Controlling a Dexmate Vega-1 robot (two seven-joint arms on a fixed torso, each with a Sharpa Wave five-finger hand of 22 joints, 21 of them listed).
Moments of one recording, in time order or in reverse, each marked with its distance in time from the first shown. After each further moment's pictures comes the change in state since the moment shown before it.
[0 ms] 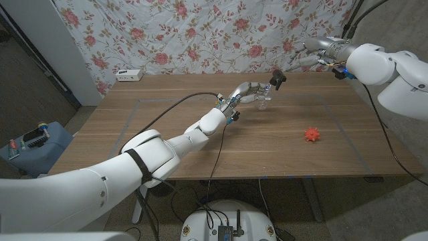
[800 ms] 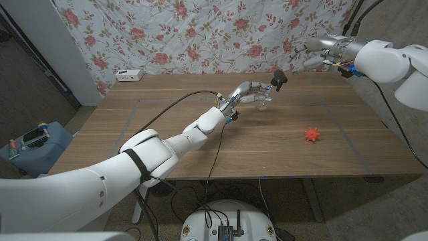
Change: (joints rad) left arm 0.000 0.011 -0.013 -0.011 0.015 -0.018 -0.035; left_hand 0.000 0.000 0.000 0.000 -0.002 0.000 0.000 -0.002 0.001 0.000 0.000 -0.003 0.001 0.000 0.000 0.000 0.000 0.000 0.000 0.000 0.000; right arm -0.052 -0.125 0.060 0.006 0.070 0.104 -0.020; right_hand 0.194 -0.030 0.053 -0.006 0.064 -0.091 0.001 -0.060 0.000 -0.087 -0.054 0.001 0.005 -0.041 -0.009 0.000 -0.009 -0.003 -0.008 0.000 -0.003
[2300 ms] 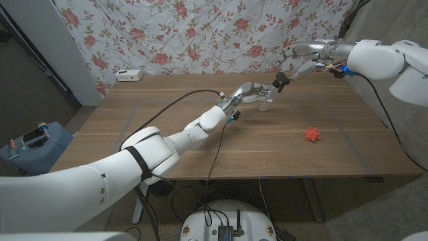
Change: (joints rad) left arm -0.024 -0.010 0.028 0.014 0.004 0.052 0.005; left_hand -0.007 -0.007 -0.001 0.001 0.002 0.000 0.000 0.000 0.000 0.004 0.004 0.002 0.000 0.000 0.000 0.000 0.000 0.000 0.000 0.000 0.000; right arm 0.147 0.062 -0.127 0.065 -0.022 0.158 0.103; right_hand 0.180 -0.043 0.020 0.015 0.090 -0.059 0.000 -0.063 0.003 -0.142 -0.044 0.000 -0.007 -0.089 0.004 -0.004 0.003 -0.056 -0.026 0.000 0.000
